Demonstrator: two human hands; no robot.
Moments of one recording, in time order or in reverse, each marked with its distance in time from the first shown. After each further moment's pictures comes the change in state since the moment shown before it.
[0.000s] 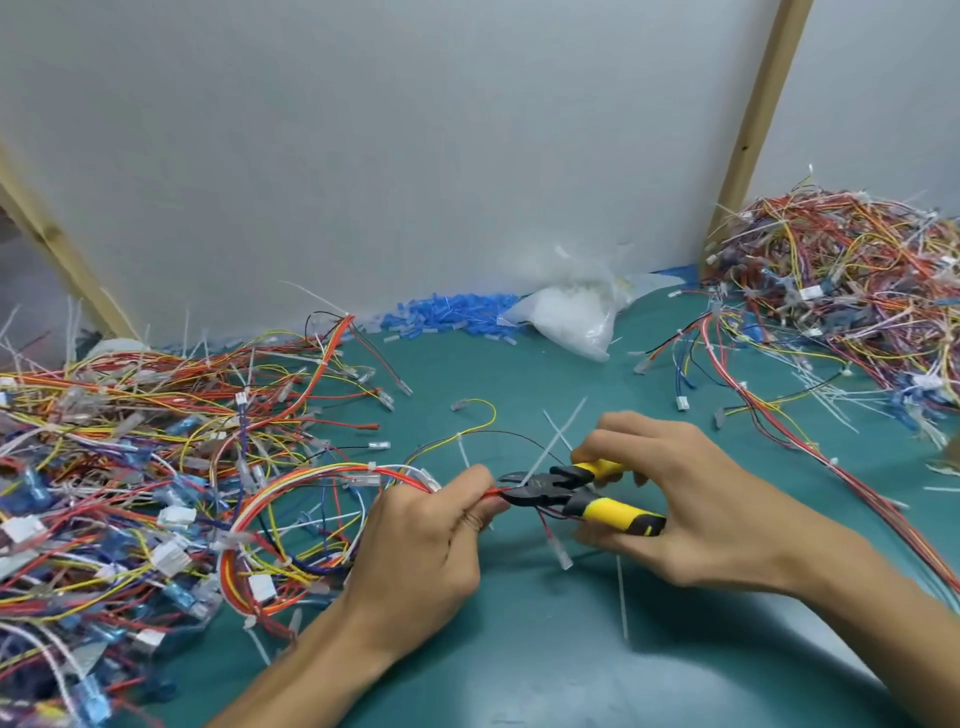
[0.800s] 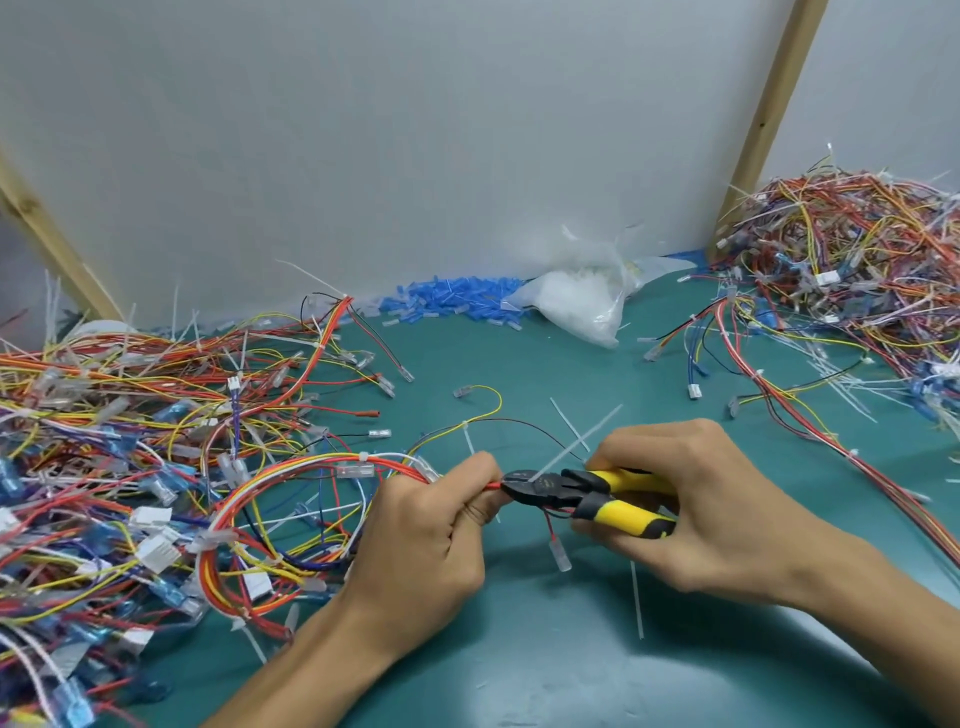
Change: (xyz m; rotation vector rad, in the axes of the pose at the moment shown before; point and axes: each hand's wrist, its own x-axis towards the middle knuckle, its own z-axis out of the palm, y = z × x) left_hand 0.000 0.001 -0.003 -0.131 0.010 0.007; right_hand -0.001 -0.003 0.014 0.086 0.051 0.004
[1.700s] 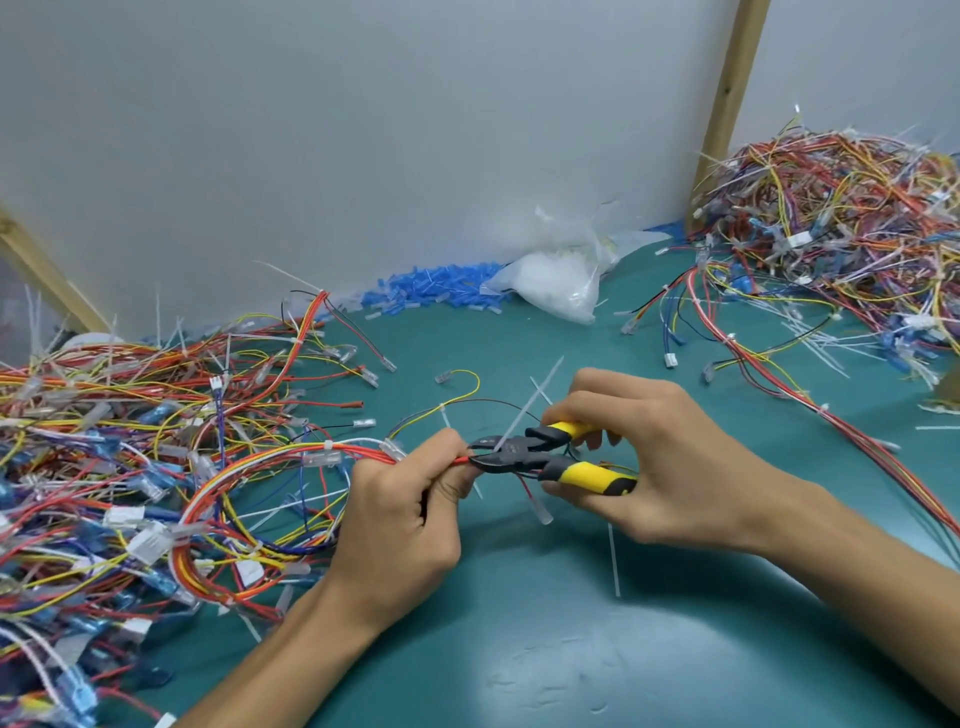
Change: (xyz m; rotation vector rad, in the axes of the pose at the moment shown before) left_hand 0.000 0.006 0.000 -0.021 0.077 0.008; right_hand 0.003 0.004 0.002 -0.011 0.081 -0.082
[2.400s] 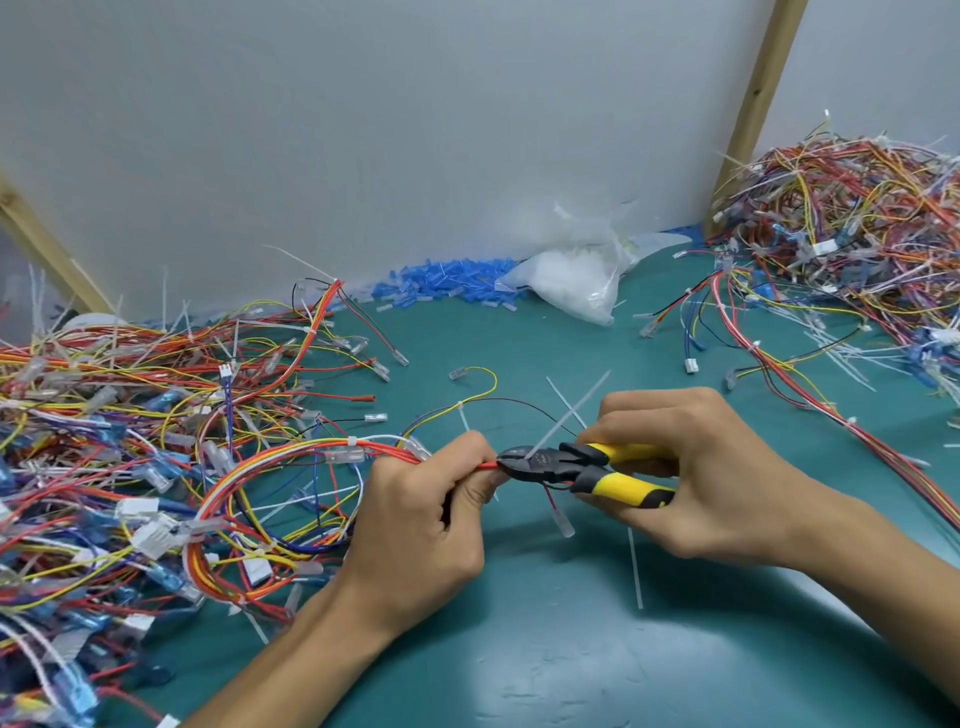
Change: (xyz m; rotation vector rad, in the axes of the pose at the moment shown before) left_hand 0.002 0.001 -0.002 0.013 -0.009 0.006; right_hand 0.000 0.001 -0.002 0.060 -0.072 0.029
